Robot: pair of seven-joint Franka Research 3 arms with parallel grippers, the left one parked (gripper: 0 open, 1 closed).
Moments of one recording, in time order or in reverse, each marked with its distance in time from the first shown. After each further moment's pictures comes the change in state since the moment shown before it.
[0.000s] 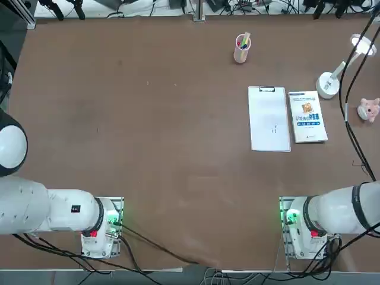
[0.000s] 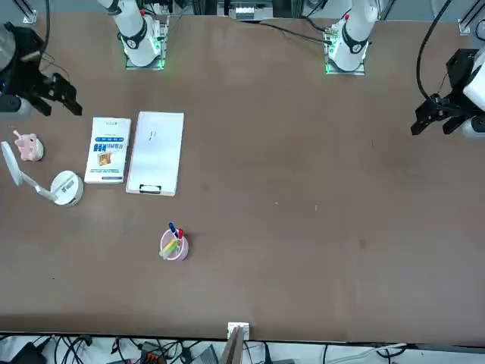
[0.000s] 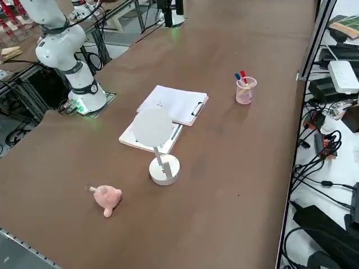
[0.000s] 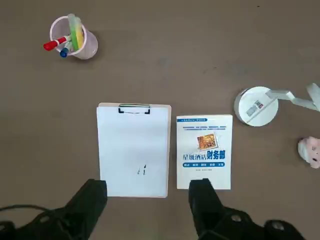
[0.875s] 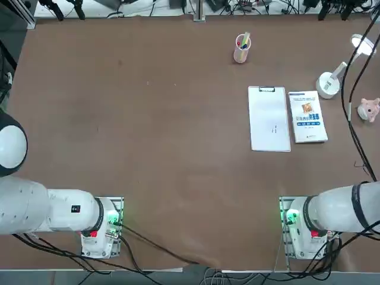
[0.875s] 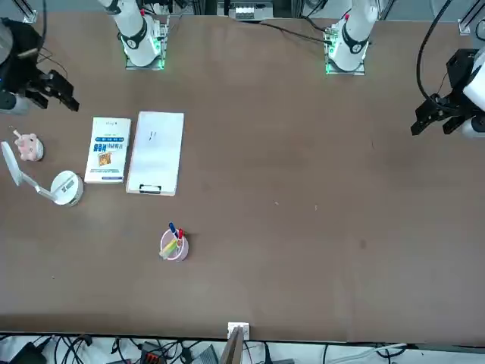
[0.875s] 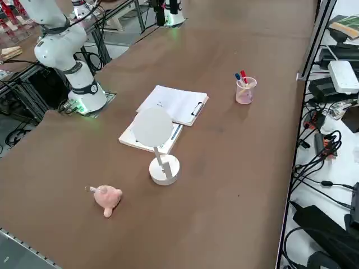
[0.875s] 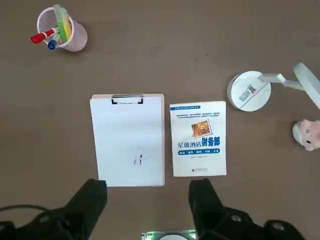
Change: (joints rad) arm -0.104 -0.020 0.042 0.005 0.022 -0.061 -0.022
